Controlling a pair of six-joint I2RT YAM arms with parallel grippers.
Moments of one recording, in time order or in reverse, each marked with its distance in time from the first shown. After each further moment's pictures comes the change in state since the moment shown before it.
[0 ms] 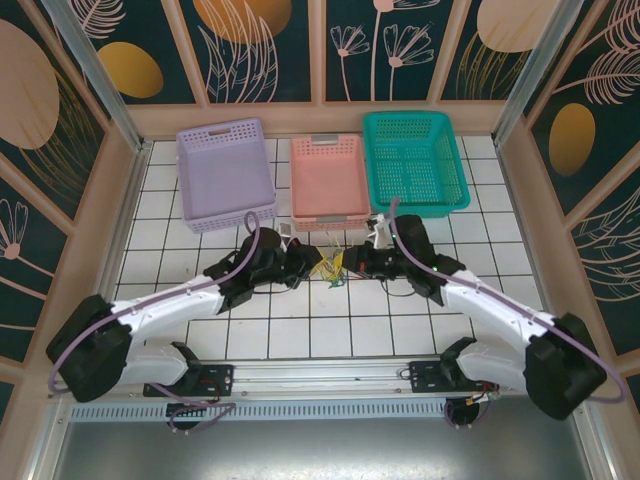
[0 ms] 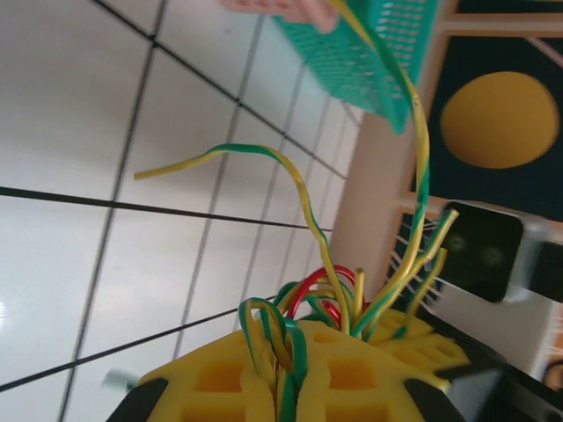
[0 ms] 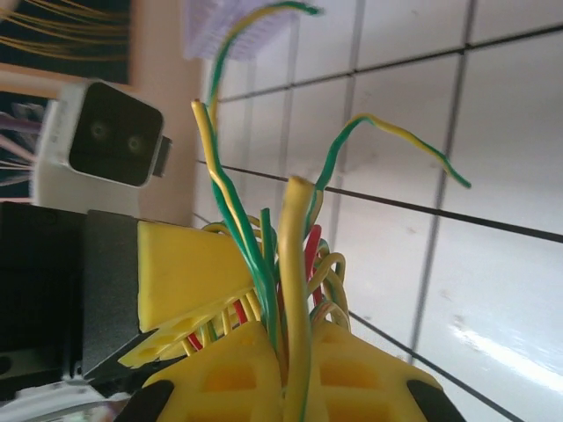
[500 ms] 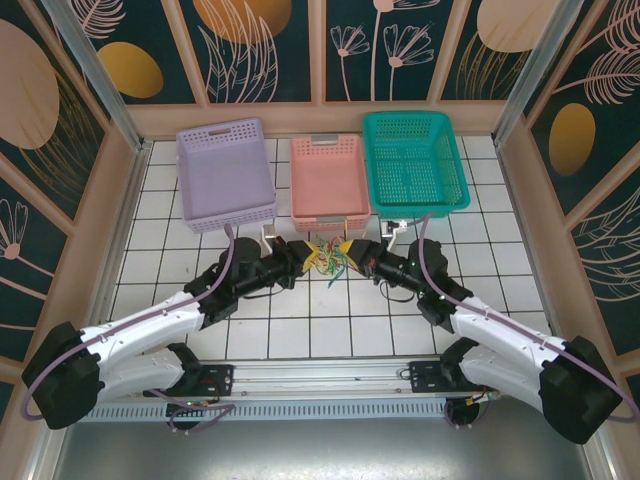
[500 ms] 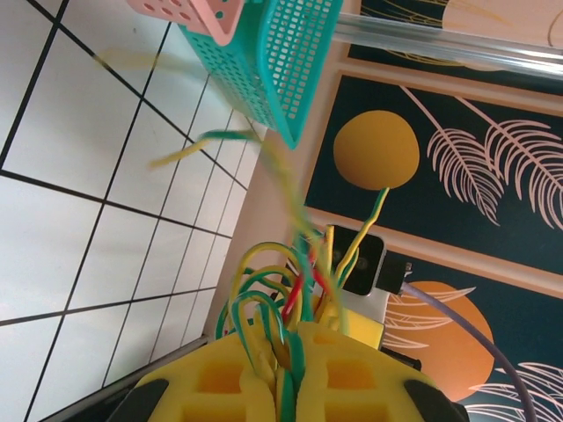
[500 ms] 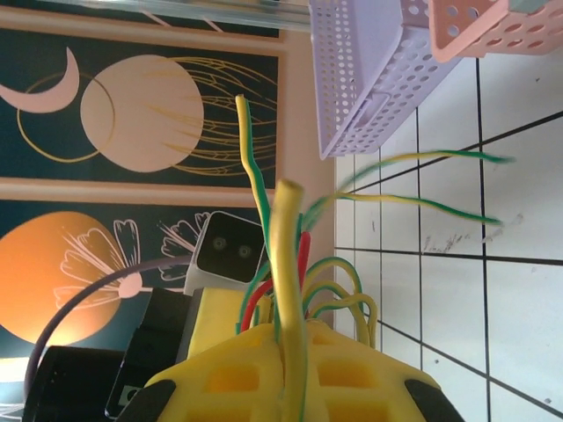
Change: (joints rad) left arm -0.021 -0.171 -0.085 0.093 -0.082 -0.210; right arm 0.062 -0.138 -0.206 0.458 0.203 0.435
